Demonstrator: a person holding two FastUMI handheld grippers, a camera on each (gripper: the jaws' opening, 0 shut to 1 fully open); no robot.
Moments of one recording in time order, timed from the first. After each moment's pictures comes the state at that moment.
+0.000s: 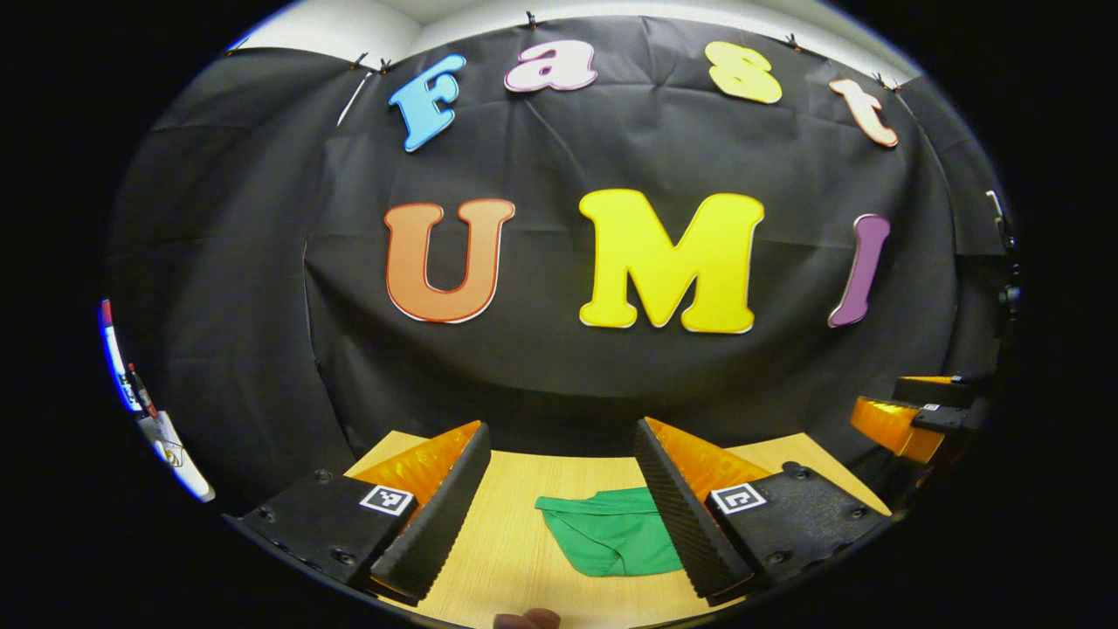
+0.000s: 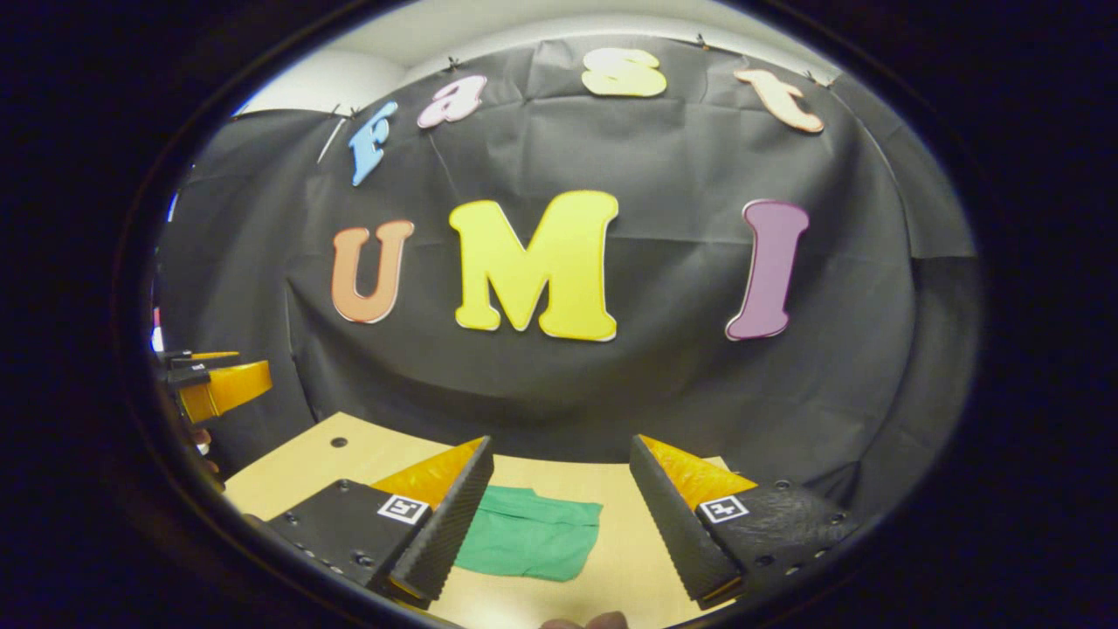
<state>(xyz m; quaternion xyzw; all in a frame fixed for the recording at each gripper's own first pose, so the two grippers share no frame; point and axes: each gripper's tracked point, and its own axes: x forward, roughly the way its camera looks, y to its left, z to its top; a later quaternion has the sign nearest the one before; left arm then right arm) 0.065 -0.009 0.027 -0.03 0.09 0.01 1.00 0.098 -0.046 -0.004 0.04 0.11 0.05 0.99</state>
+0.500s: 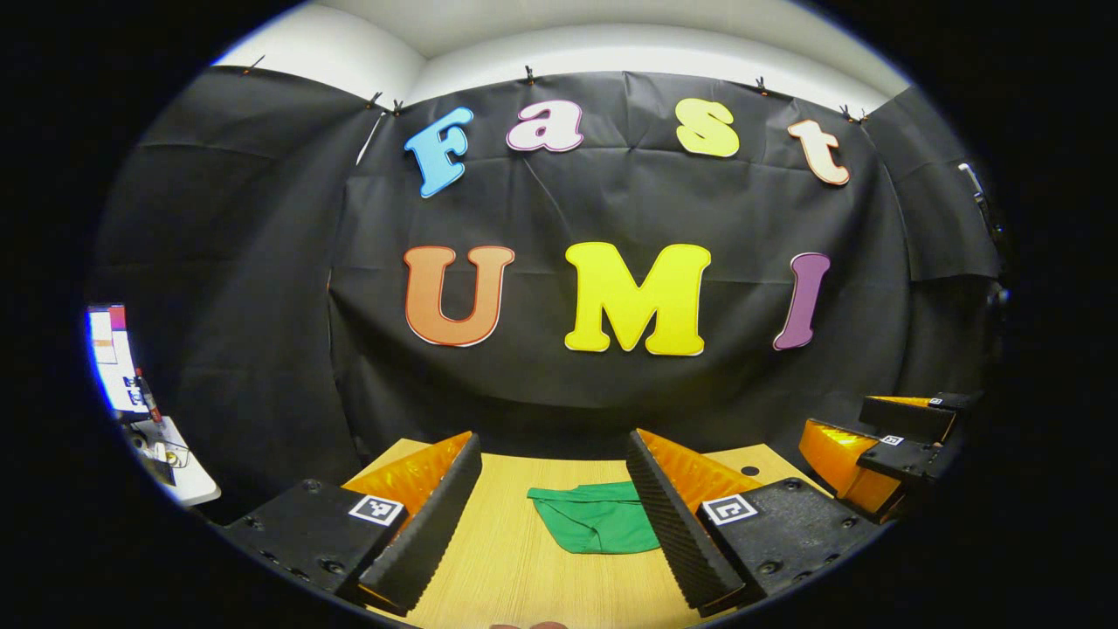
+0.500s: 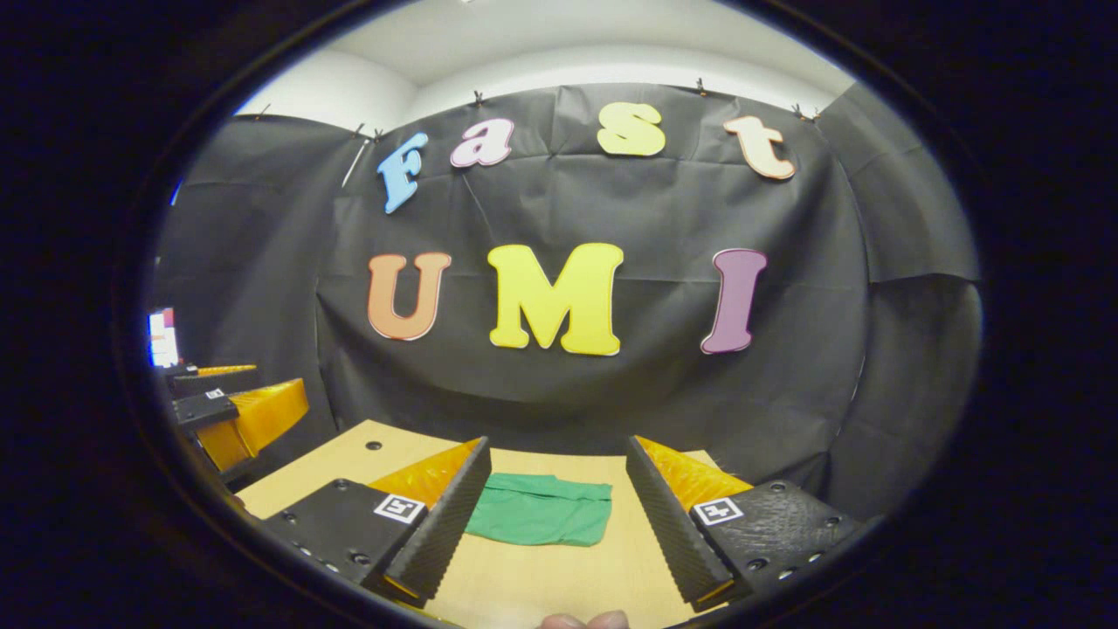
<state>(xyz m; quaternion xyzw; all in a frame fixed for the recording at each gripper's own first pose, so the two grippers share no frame) -0.060 -0.017 0.037 -0.03 0.06 0.01 1.00 -0.045 -0.016 0.024 0.03 0.06 0.03 1.00</state>
